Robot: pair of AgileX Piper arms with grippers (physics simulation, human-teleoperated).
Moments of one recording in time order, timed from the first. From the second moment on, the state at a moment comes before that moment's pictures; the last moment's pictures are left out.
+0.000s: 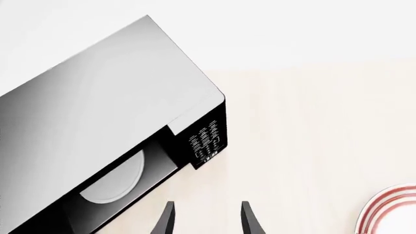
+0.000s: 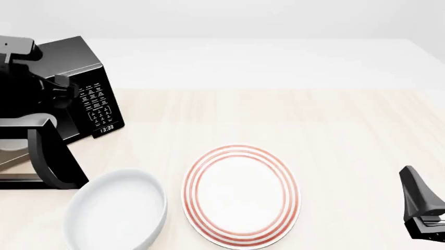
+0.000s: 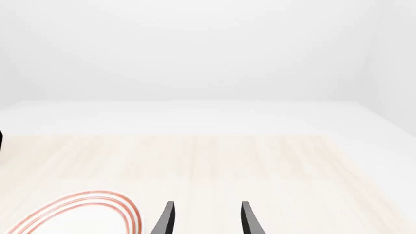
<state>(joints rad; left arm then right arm) 0.06 1.21 -0.90 0.36 0.11 0.00 0.01 0.00 0.00 0.00</state>
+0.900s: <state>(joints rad) 0.22 1.28 -0.86 0.30 0.13 0.00 0.01 0.00 0.00 0.00</state>
